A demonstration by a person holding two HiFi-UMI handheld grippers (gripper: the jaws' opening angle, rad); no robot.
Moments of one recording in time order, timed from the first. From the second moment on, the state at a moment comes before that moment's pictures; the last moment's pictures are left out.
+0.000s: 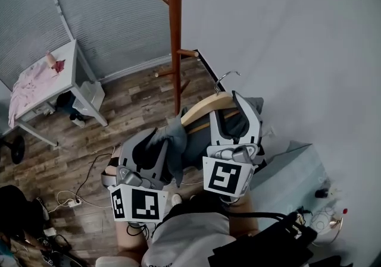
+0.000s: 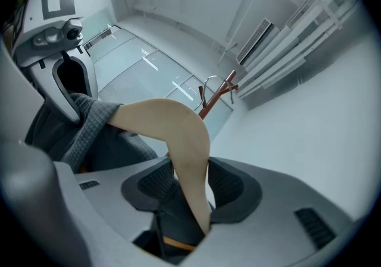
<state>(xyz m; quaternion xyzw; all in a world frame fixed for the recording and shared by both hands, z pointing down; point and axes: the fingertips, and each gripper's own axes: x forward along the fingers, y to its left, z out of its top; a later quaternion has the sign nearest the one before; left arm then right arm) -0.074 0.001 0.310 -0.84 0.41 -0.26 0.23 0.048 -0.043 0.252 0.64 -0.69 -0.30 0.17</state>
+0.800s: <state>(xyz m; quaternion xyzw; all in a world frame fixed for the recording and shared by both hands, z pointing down) -0.064 -0.051 0.344 -0.83 0.44 -0.28 0.18 0.051 -0.116 0.288 0.60 -0.74 -0.27 0.16</state>
